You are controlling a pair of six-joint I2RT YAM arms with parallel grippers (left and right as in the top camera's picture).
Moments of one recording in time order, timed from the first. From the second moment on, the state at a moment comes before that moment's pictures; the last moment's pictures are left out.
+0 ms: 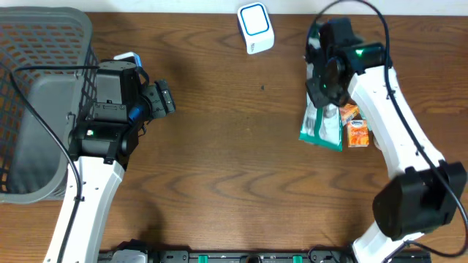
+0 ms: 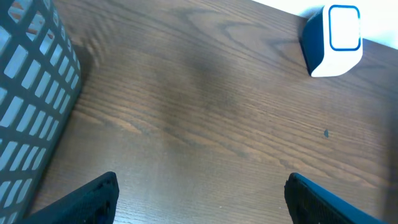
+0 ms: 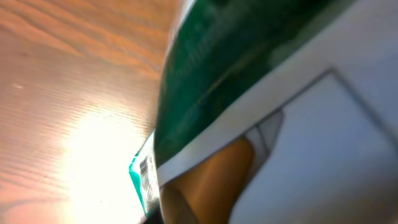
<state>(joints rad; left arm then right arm) -0.11 1.24 1.15 -0.69 -0.04 -0.36 0.21 1.84 1.63 -1.13 0.08 -0.09</state>
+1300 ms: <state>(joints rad) -0.11 1.24 1.15 -0.69 -0.04 -0.35 0.17 1.56 1.56 -1.09 0.07 -0.08</state>
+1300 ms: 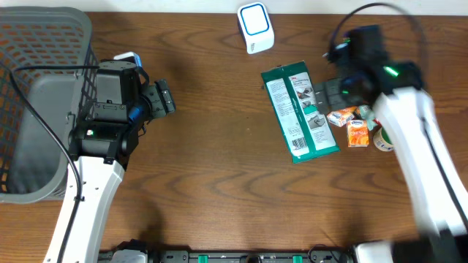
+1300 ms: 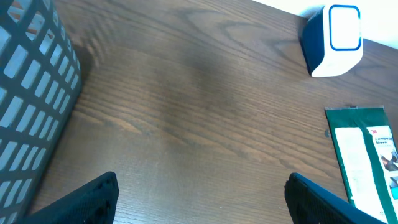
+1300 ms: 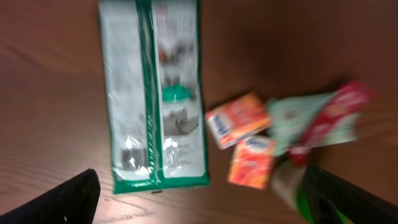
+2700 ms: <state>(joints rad) -0.11 1.25 1.15 -0.69 -0.04 -0.35 0.08 0.02 0.13 0.25 0.10 0.03</state>
